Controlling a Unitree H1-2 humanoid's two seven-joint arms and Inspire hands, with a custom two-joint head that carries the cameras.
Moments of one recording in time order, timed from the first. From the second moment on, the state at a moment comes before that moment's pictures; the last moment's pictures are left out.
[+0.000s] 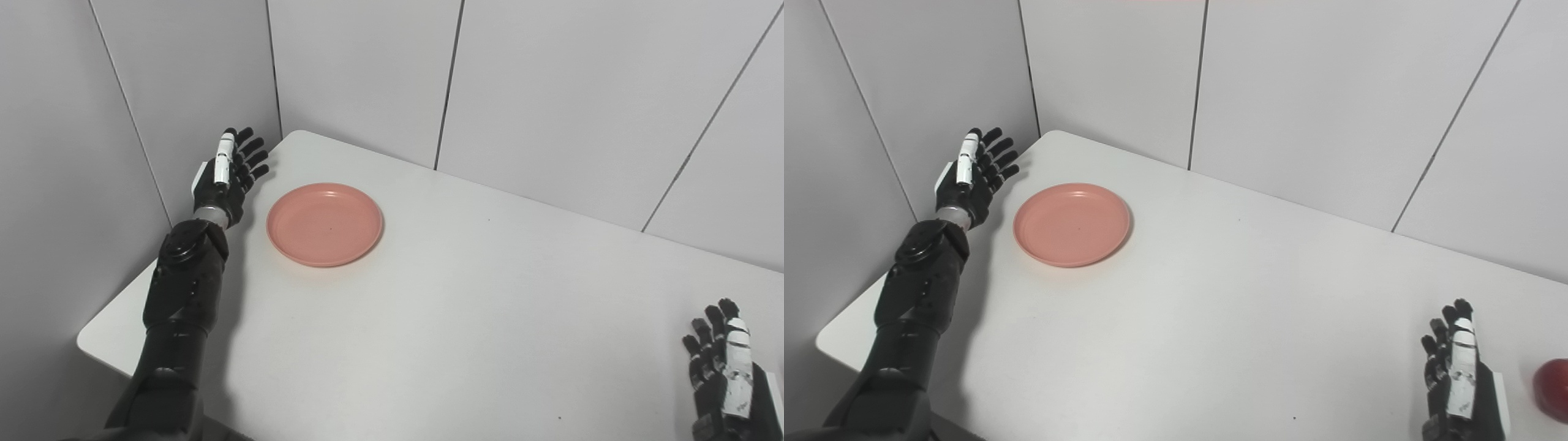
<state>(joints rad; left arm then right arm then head) -0.44 0.39 0.50 0.44 -0.39 0.18 -0.06 -0.12 -0.05 -0.08 -0.19 0.18 0.31 0.03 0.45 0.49</state>
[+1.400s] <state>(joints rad) -0.40 0.38 0.45 0.52 -0.39 0.10 -0.11 -0.12 -0.05 -0.08 -0.20 0.18 0.31 0.02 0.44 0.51</state>
